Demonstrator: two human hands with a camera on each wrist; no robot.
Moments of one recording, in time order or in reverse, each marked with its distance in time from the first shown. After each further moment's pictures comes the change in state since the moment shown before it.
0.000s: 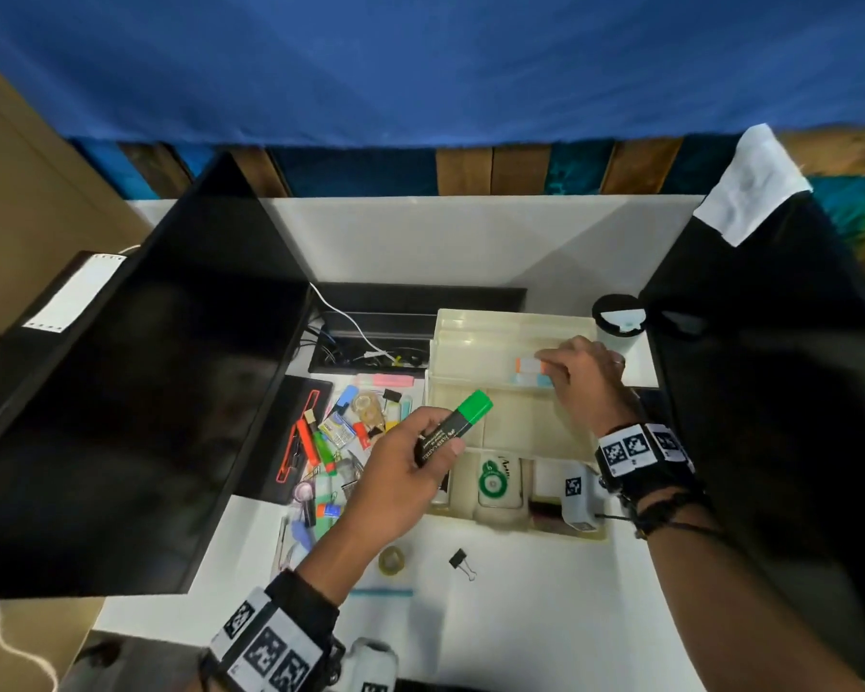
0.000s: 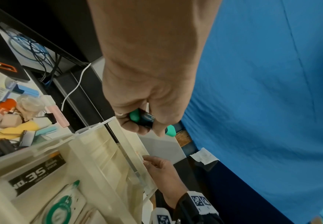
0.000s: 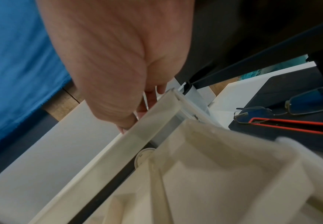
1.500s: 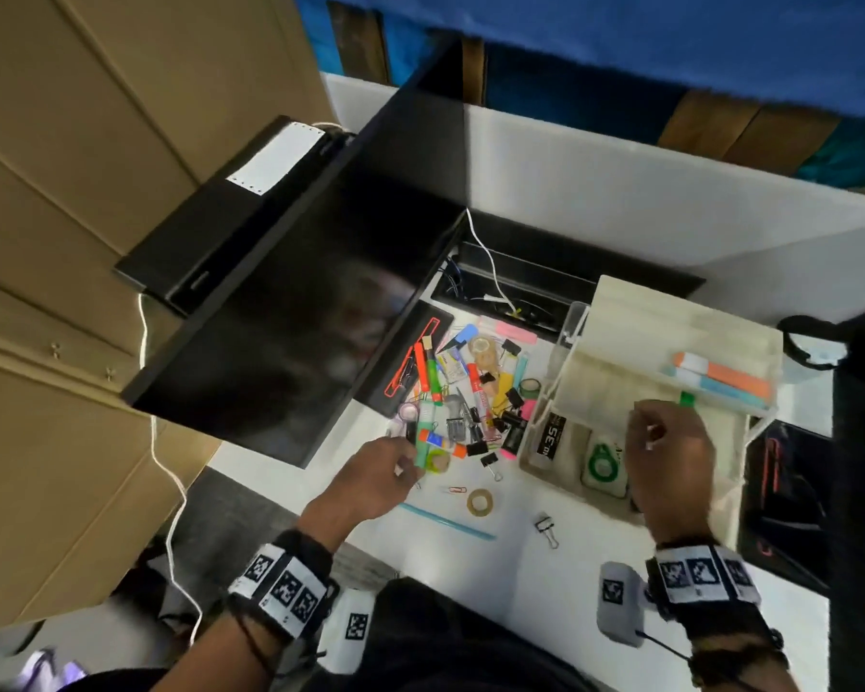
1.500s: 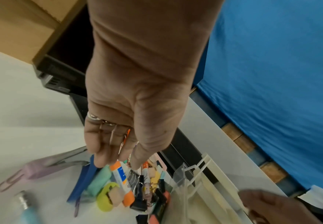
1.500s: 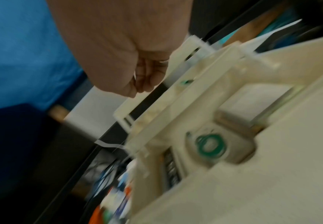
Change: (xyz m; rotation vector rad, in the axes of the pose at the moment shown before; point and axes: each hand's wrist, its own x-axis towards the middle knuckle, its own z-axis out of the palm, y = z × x) left_hand -0.097 -0.173 -0.115 0.459 -0.035 -0.504; right_hand -0.098 -0.103 0.047 0.172 0.173 0.068
